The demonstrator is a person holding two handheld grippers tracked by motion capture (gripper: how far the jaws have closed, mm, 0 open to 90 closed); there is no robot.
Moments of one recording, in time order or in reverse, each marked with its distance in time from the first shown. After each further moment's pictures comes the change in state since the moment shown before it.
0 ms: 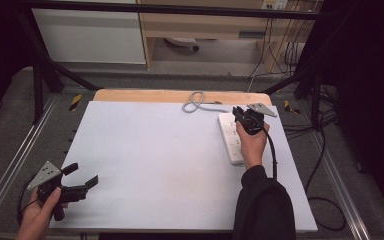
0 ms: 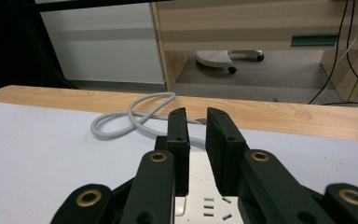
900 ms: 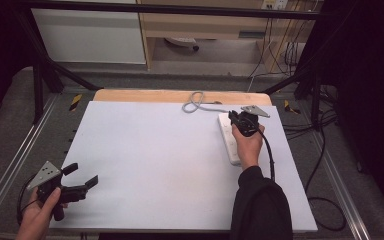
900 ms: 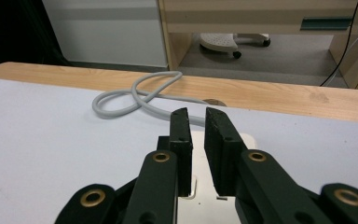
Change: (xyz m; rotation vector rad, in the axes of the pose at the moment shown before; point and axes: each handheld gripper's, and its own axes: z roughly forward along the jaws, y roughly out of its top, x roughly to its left) left arm 0.000 0.000 0.000 0.000 -0.001 0.002; right arm 0.007 -0.012 0.011 0.071 0.011 -0.024
